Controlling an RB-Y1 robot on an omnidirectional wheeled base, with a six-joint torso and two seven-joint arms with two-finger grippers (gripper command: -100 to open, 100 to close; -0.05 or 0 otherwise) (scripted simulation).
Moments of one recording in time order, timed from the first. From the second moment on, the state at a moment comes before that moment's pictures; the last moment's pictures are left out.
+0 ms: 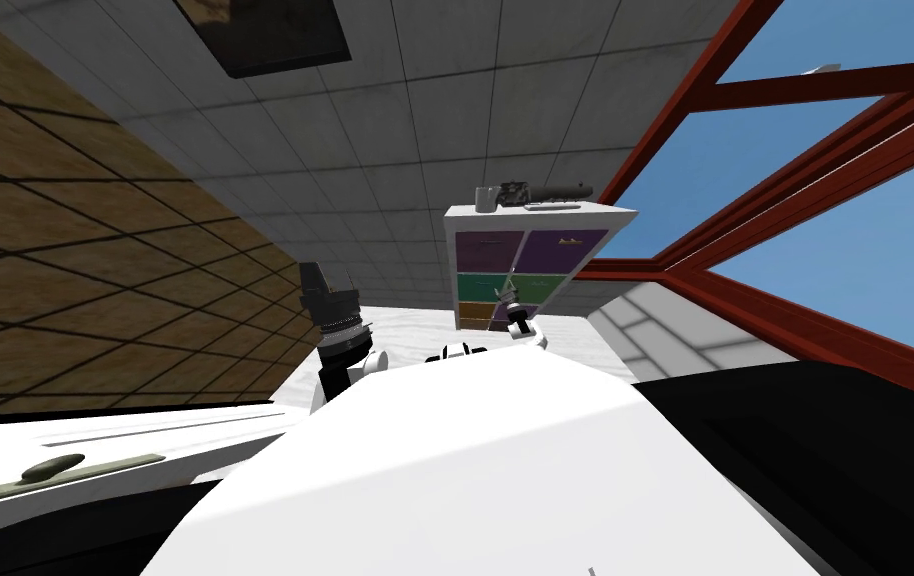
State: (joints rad) left arm 0.47 0.03 0.00 -2.35 -0.06 -0.54 -0.14; right arm 0.07 -0.13 -0.22 -1.32 0.35 -0.50 1.96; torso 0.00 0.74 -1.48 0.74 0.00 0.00
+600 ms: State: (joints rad) left arm 0.47 0.03 0.00 -2.35 -0.06 -0.54 -0.14; right arm 0.02 0.01 -0.23 -1.25 0.37 -0.51 2.09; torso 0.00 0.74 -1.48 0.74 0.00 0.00
